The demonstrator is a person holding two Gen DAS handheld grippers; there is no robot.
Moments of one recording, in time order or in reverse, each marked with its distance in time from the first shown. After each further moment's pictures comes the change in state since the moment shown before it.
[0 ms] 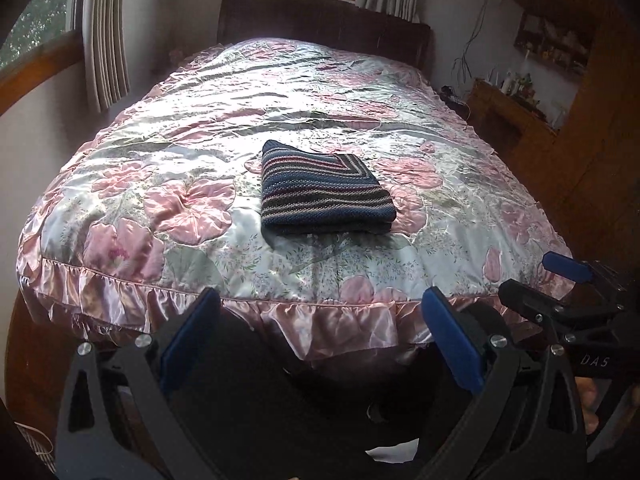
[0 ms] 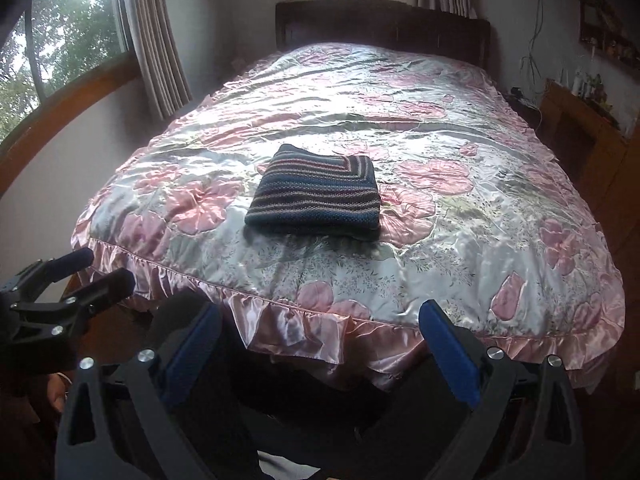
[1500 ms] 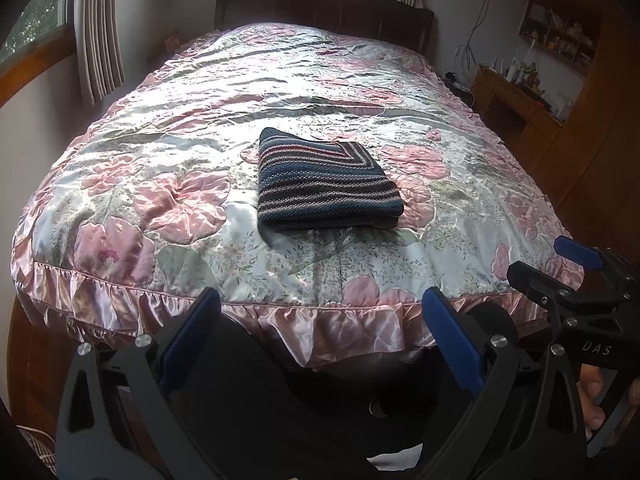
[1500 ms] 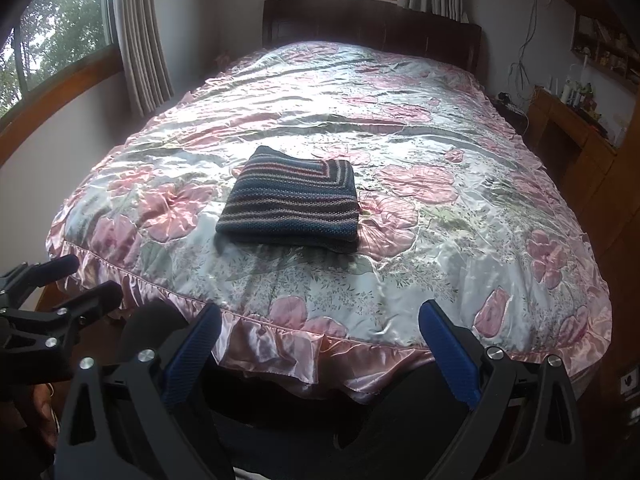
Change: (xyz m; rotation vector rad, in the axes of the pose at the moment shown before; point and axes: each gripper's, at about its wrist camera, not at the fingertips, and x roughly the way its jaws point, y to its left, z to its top) left arm 0.038 0.000 0.018 0.002 0.060 0.007; right arm 0.029 -0.012 0.024 -0.020 0.006 -0.071
